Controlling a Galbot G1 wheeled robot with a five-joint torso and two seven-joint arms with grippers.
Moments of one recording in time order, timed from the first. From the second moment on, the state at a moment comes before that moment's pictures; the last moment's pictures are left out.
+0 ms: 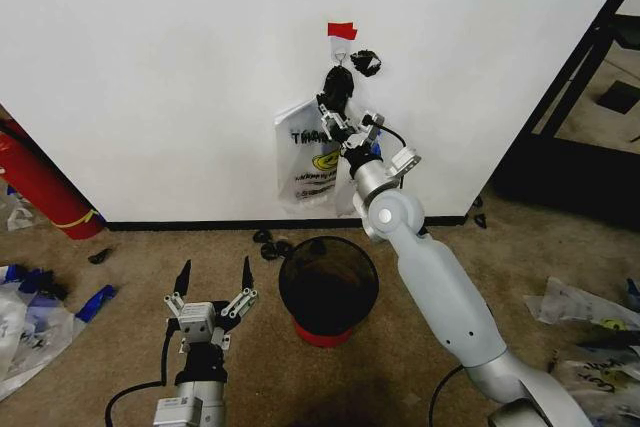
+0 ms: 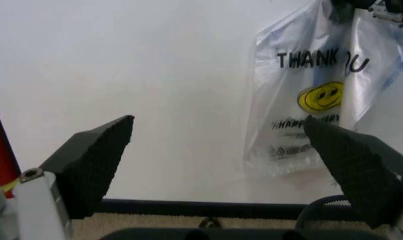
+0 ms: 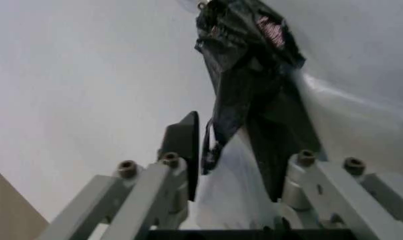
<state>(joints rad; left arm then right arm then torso) 1.79 -1.35 -0.32 -2.29 0.07 -0.24 -0.37 -0.57 1.38 0.08 1.59 1.02 -0.01 0.05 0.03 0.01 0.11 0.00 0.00</state>
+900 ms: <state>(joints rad) 1.78 -1.35 -0.30 -2.28 0.07 -0.25 -0.38 -0.92 1.31 0.11 1.87 0.83 0.00 0.03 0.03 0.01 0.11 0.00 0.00</state>
